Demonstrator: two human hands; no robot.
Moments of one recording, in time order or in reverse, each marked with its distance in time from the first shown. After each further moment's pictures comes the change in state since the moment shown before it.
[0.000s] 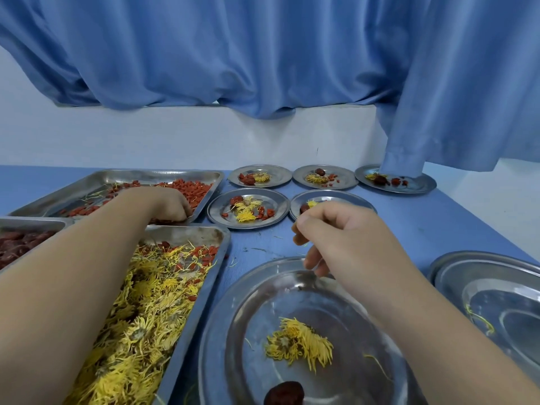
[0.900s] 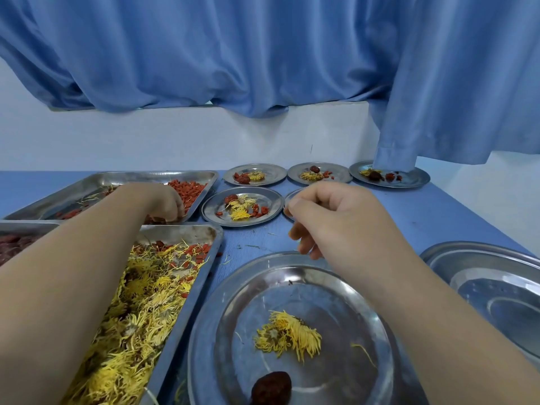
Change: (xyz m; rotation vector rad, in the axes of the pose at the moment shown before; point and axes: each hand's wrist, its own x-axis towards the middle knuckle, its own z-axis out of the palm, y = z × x) left_hand -0.015 0.014 -0.004 0.030 0.011 -0.058; right_hand 0.003 -0.004 -0.009 -0.044 0.026 -0.110
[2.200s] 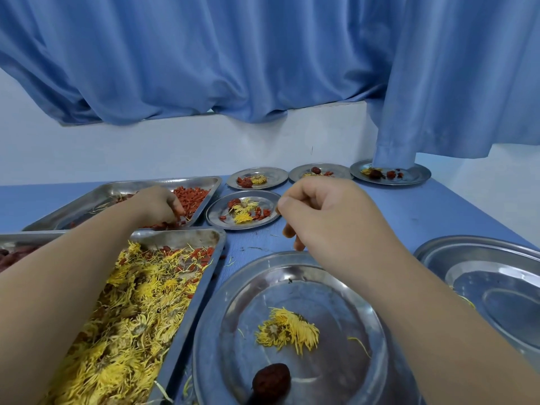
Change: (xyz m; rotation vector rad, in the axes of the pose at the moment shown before) left_hand 0.008 -0.031 0.008 -0.374 0.255 0.097; right_hand -0.004 -0.009 -0.002 -0.092 0.009 -0.164
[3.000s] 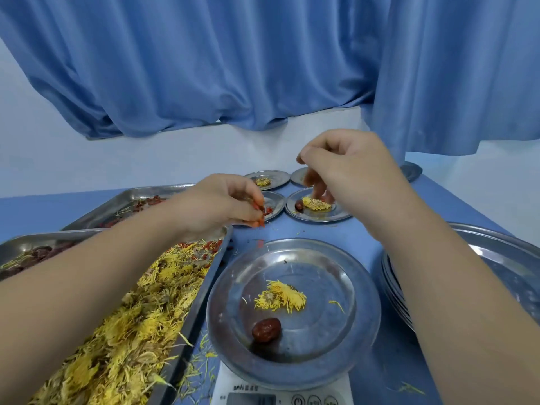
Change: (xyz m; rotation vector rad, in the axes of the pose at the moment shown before) left_hand -0.162 0.134 -0.008 -0.741 -0.289 0.372; right_hand 0.005 -0.025 -0.046 0.158 0.142 0.021
